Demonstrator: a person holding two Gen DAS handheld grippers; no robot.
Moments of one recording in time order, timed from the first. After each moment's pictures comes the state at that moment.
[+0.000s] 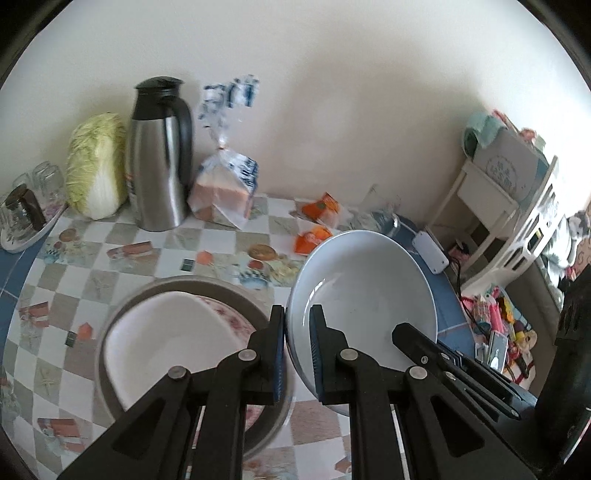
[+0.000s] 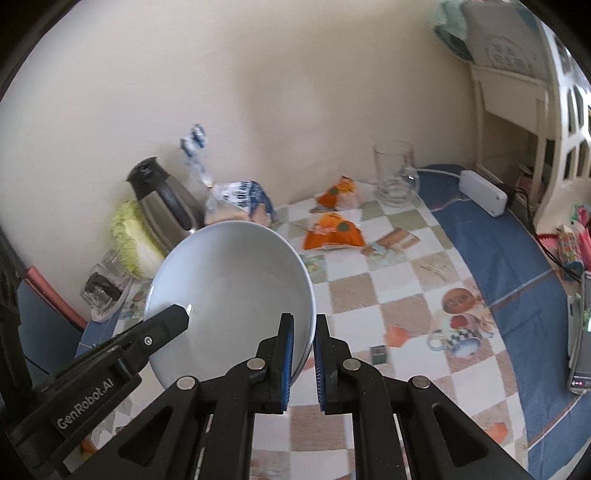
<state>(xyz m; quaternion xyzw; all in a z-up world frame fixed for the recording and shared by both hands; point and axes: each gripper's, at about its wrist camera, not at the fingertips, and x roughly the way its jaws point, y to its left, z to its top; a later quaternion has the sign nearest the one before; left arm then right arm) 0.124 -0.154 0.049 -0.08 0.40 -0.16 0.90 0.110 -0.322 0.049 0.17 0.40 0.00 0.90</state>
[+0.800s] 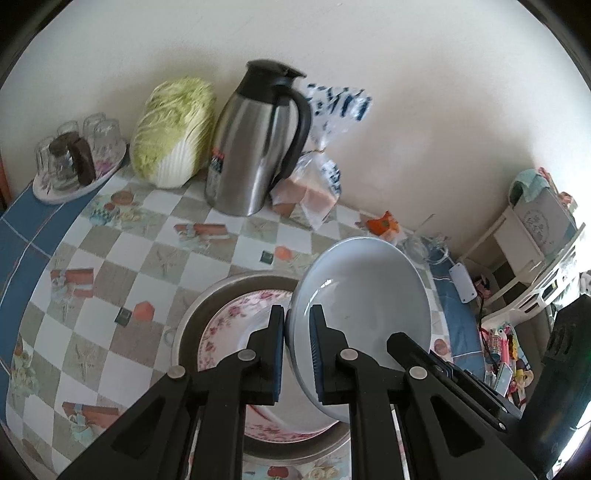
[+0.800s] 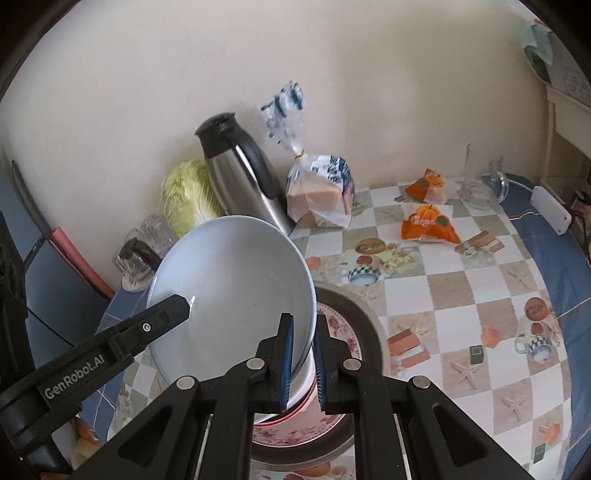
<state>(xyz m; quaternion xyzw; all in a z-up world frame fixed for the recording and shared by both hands) 0.136 -0.048 0.033 -0.15 0.43 -0.10 0.89 0.139 -0.215 0.042 0.14 0.42 0.07 0.89</state>
